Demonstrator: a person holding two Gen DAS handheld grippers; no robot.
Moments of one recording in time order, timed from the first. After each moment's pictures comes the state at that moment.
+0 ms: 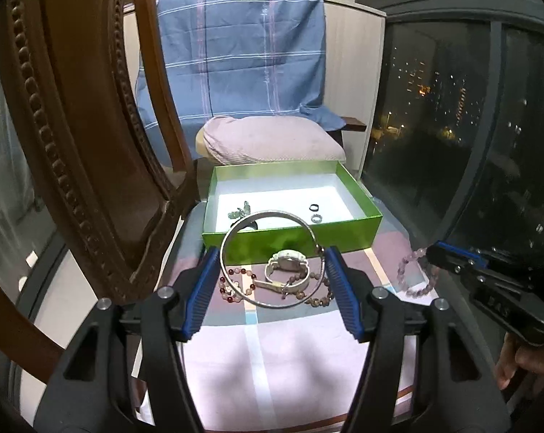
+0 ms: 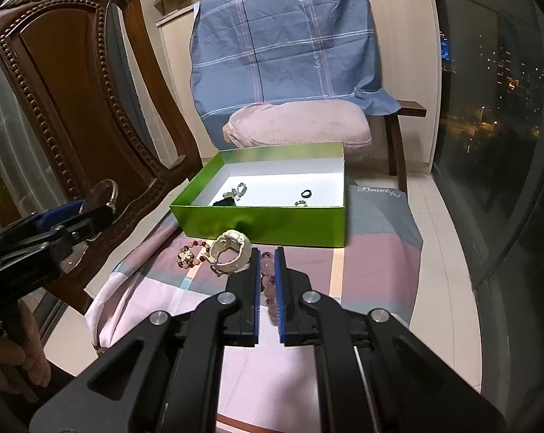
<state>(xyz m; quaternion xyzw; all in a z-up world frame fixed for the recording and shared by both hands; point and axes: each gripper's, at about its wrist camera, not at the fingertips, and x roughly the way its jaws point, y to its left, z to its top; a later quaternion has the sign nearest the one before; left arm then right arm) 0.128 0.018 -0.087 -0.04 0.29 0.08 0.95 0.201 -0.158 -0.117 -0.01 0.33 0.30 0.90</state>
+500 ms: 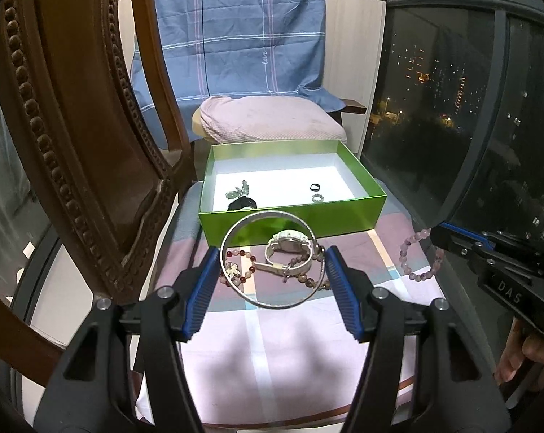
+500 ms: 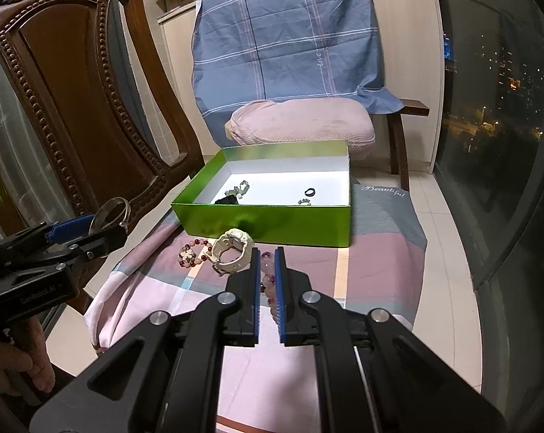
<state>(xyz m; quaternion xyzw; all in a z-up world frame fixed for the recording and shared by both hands) 0.138 0.023 -0.101 -0.05 0.32 0.07 0.94 0.201 -0.152 -0.117 -0.02 0.33 0.30 0.89</state>
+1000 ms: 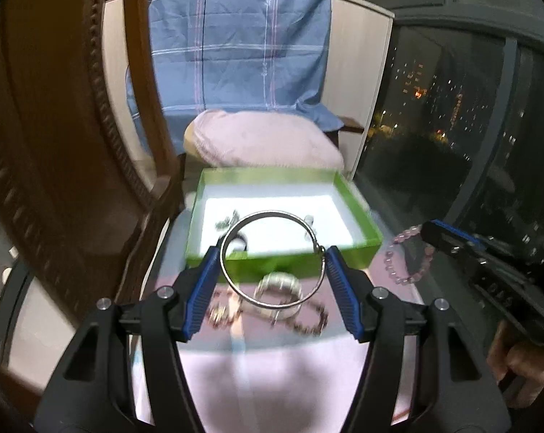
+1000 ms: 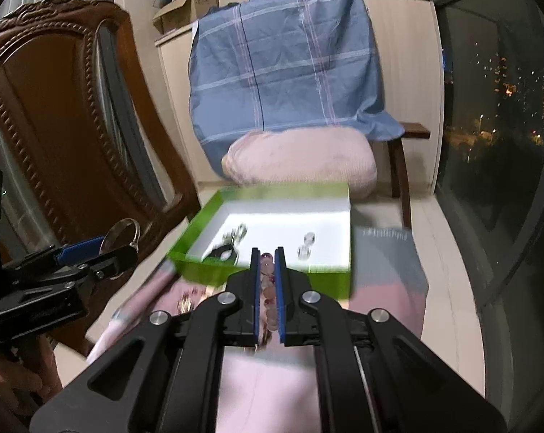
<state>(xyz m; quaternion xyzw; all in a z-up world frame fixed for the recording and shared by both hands) 0.187 0.036 -0.073 -0.08 0.30 0.06 0.95 0.249 -0.133 -0.086 0.00 0.29 0.30 0.91</state>
